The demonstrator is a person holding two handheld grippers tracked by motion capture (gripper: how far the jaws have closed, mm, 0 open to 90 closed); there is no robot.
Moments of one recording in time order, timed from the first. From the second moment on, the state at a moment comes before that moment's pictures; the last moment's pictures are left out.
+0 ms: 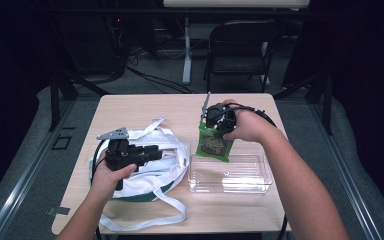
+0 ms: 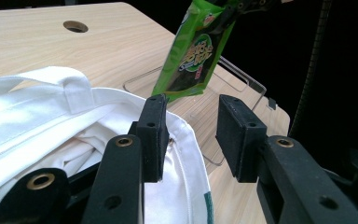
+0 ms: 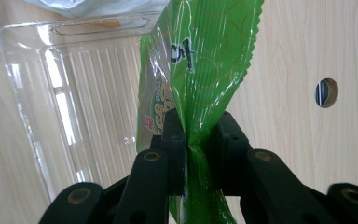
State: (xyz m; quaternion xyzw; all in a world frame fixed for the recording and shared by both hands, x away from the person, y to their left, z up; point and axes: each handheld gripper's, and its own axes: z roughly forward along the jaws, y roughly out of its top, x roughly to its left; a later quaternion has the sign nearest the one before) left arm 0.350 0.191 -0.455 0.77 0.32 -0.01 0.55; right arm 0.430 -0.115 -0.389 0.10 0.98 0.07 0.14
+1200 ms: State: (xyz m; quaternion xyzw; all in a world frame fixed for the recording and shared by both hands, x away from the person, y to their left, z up) left arm 0.346 0.204 -0.460 0.77 0.34 -0.01 0.54; right arm 0.441 -0.088 -0.440 0.03 0.98 0.04 0.18
